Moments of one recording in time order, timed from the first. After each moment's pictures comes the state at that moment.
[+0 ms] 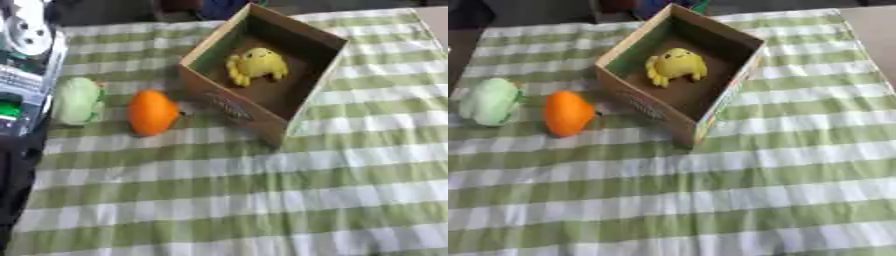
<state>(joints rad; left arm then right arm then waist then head) -0.78 0.48 -0.05 -1.88 -0.58 0.31 -0.02 -0.44 -0.38 -0.12 -1.98 -0.18 -0.18 -0.10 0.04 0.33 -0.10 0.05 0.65</state>
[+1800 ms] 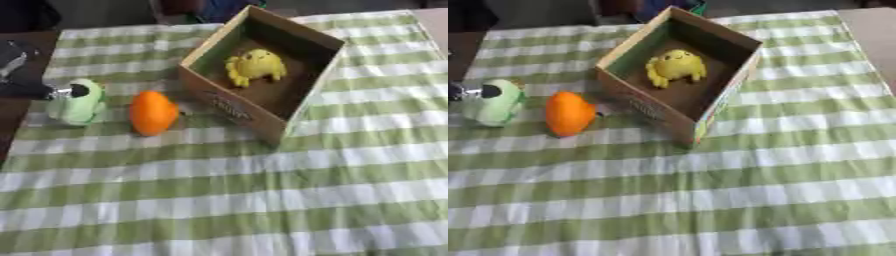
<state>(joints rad) -0.67 0.75 -0.09 -1.37 -1.05 0.16 -0.57 -0.41 -0.39 -0.12 -1.98 -0.16 -0.17 -0.10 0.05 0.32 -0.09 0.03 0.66</state>
